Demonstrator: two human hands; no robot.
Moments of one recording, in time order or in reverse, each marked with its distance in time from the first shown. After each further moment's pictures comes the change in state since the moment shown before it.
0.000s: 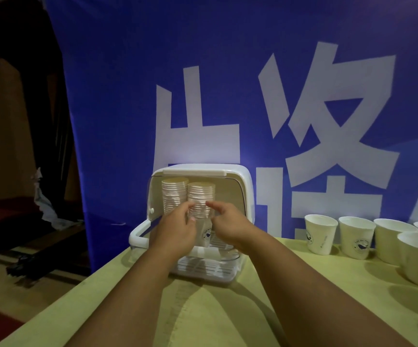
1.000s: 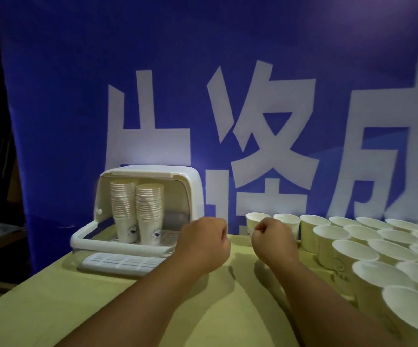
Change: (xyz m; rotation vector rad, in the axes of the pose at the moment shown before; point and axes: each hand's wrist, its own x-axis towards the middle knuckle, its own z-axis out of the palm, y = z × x) left_hand -0.046 0.121 0.099 0.210 -0.093 0.418; right_hand -0.093 0.111 -0.129 -0.369 0.667 0.304
